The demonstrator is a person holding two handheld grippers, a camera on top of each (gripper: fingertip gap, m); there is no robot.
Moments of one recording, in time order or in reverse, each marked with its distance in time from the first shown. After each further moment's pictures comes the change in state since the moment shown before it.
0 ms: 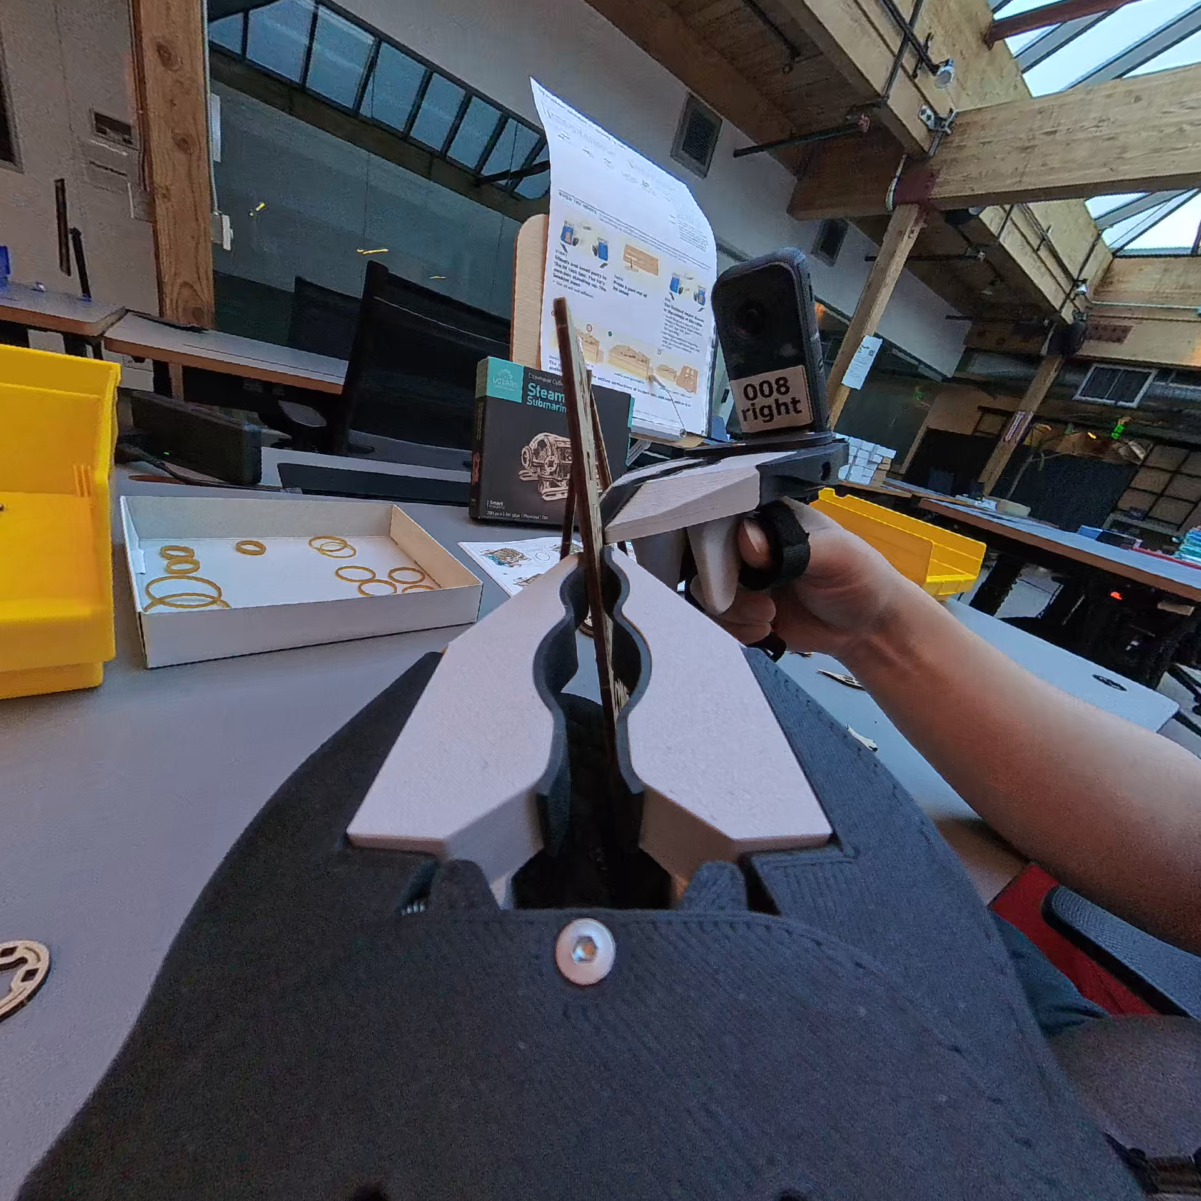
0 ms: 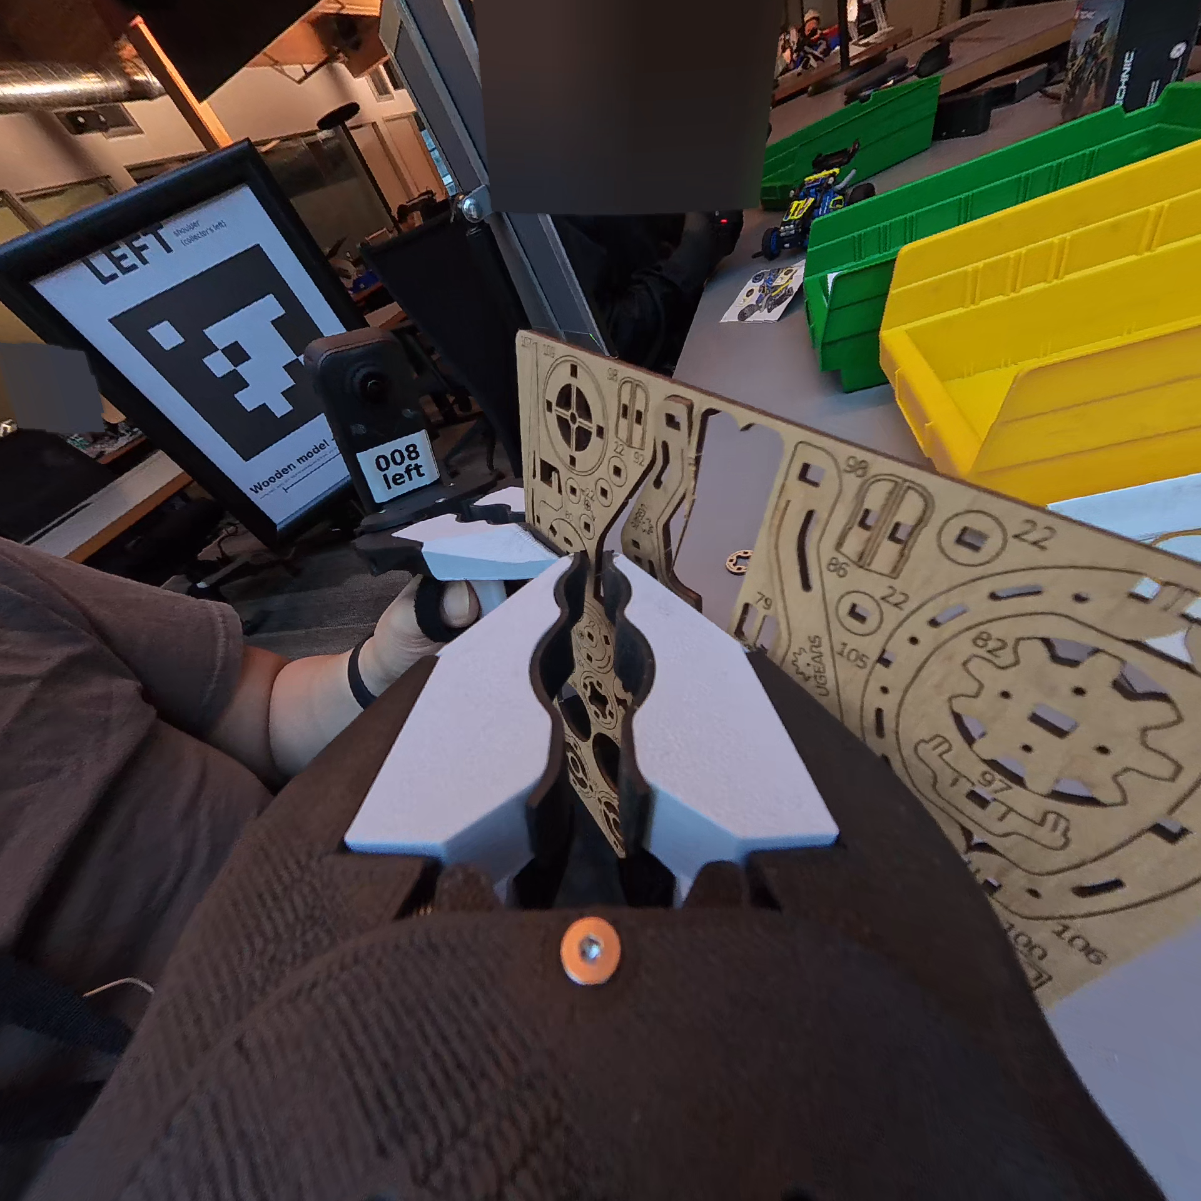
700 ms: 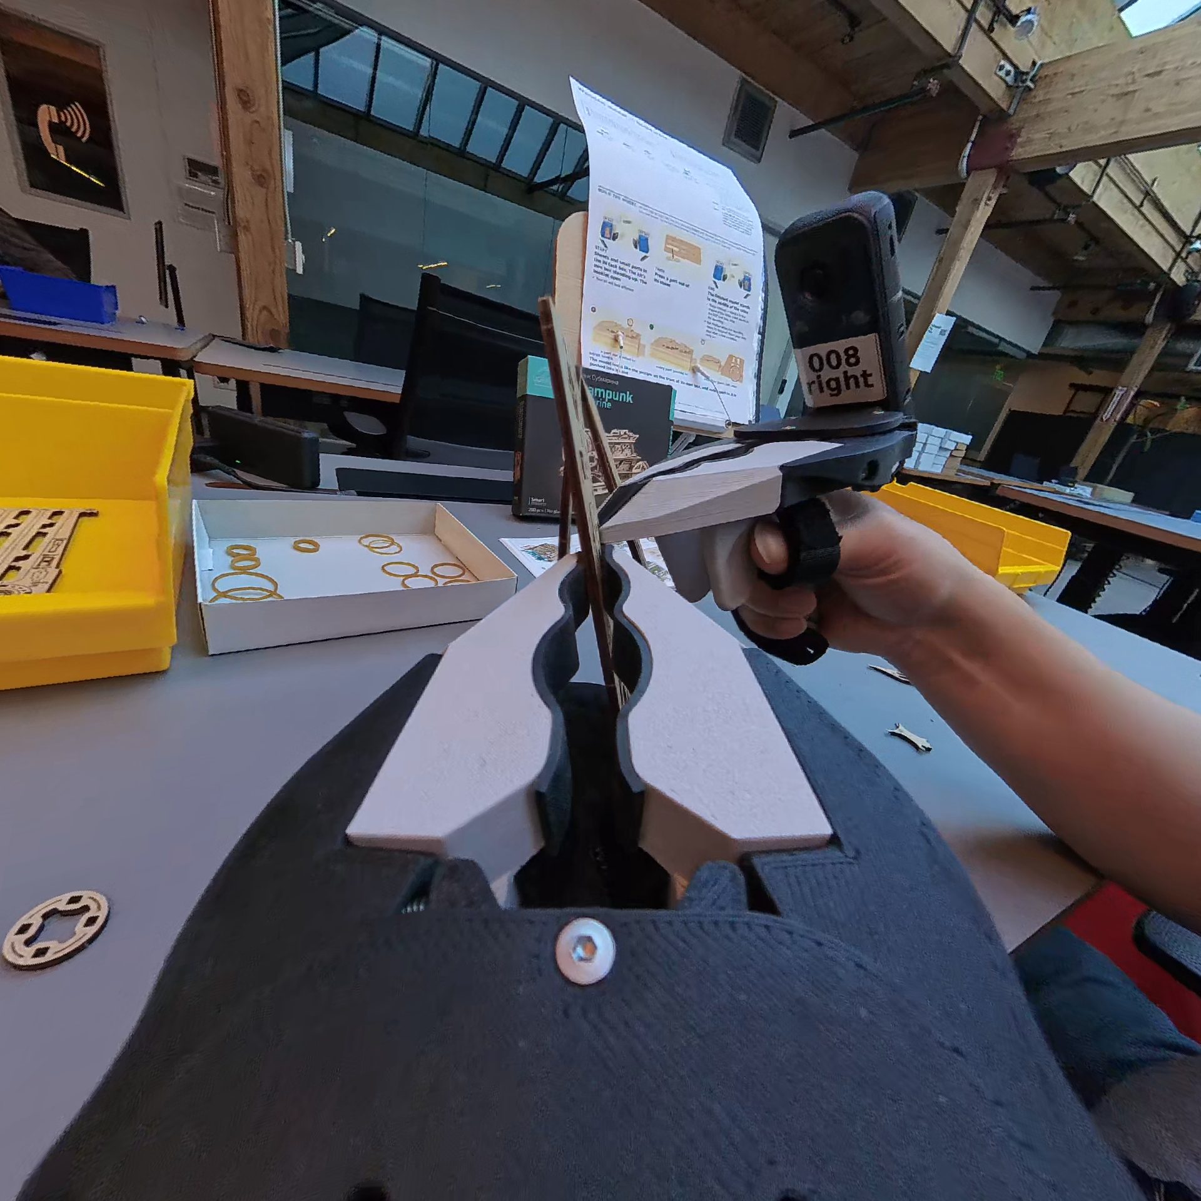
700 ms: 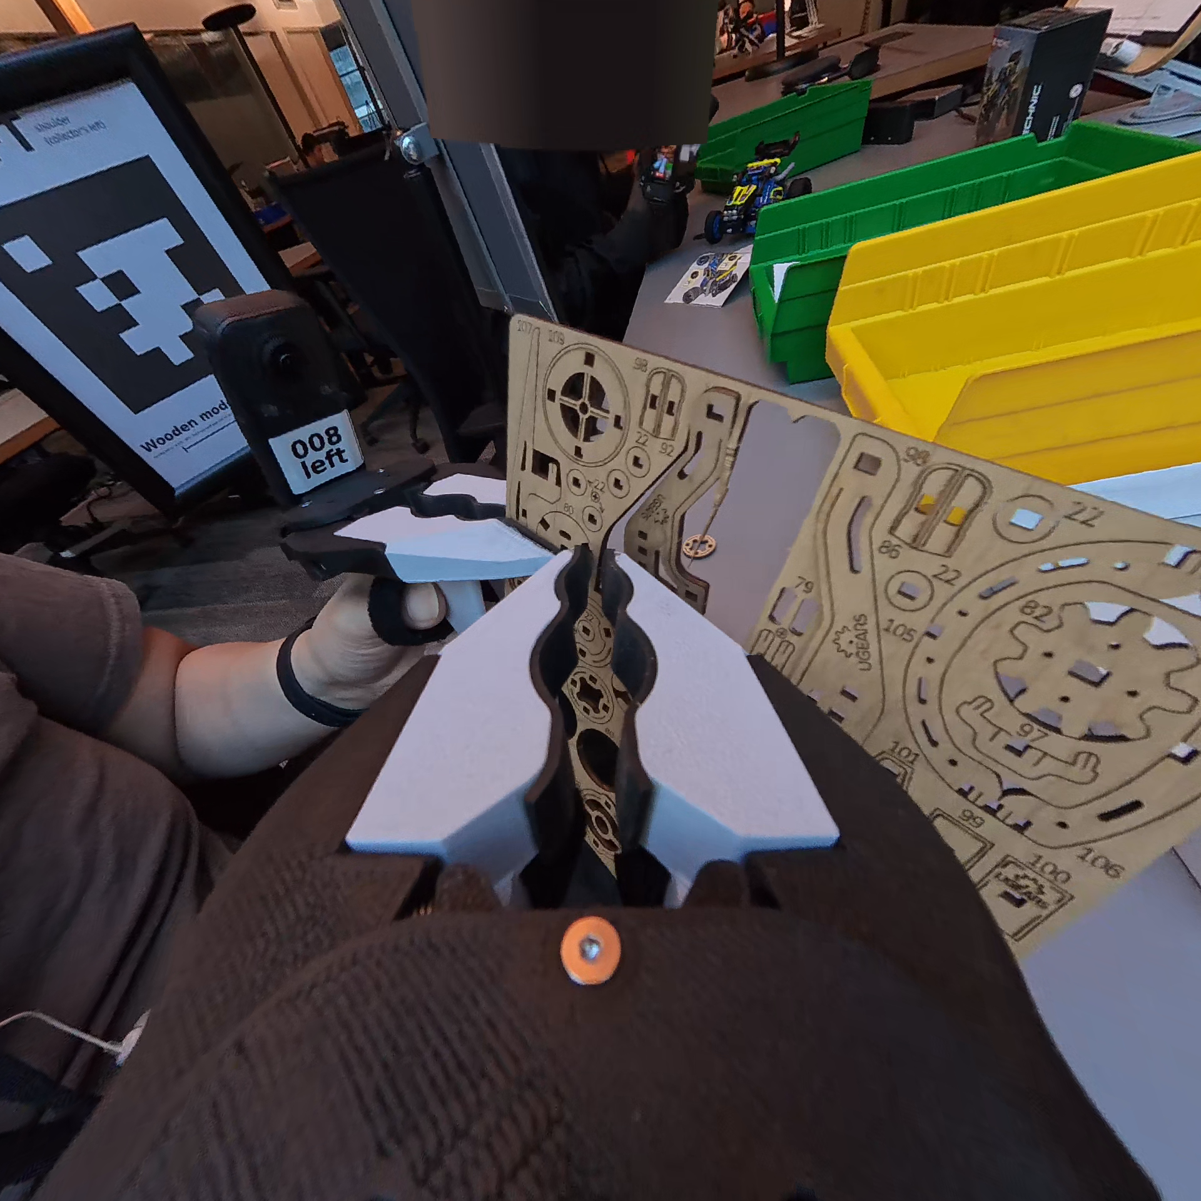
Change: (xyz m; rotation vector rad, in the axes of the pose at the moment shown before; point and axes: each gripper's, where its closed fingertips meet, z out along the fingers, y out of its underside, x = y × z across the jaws) left arm -0.001 0.005 -0.002 -0.001 -0.088 0.065; right arm 0.002 0.007 0.003 -0.043 0.116 -0.092
